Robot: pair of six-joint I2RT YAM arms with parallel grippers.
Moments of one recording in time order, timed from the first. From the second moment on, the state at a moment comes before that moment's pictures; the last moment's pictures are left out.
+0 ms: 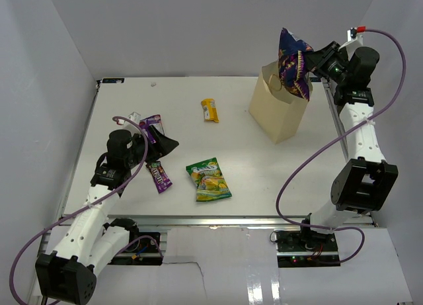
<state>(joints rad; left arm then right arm) -0.22 0.85 0.69 -0.25 0.33 -0.71 -0.14 1.59 1.54 0.08 -0.64 0.68</state>
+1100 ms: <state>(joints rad) -0.22 0.93 0.74 -0.35 0.24 -0.70 -0.13 1.55 1.64 -0.01 -0.95 0.16</state>
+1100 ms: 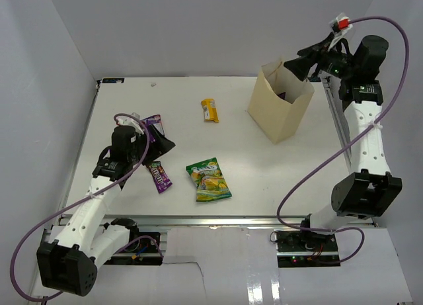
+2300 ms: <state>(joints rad) -0.21 0.80 0.63 -0.78 0.00 -0.94 1.03 1.78 1.14 -0.31 0.05 0.04</state>
